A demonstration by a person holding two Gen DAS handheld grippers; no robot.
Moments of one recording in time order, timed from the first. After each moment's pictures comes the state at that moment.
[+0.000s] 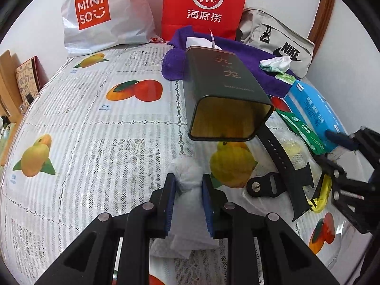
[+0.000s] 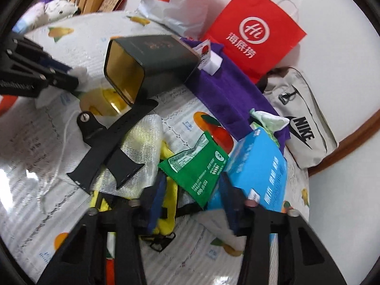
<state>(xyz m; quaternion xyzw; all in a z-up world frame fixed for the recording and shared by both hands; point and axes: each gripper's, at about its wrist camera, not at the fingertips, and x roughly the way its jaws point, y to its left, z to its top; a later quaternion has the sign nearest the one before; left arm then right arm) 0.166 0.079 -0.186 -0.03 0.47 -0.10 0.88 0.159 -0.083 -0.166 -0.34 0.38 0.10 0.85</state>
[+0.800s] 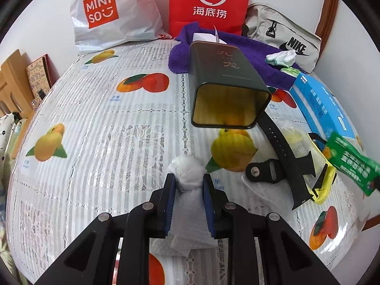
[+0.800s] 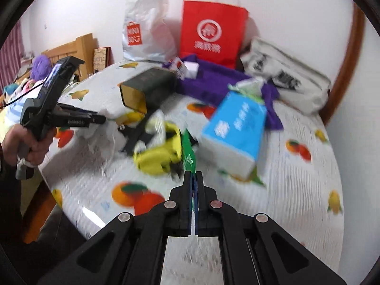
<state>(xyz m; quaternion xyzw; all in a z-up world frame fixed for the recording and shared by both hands) 0.147 0.070 -0.184 -0.01 0.48 -0.05 0.88 0.063 -0.182 -0.115 -0.10 0.39 0.14 0.90</state>
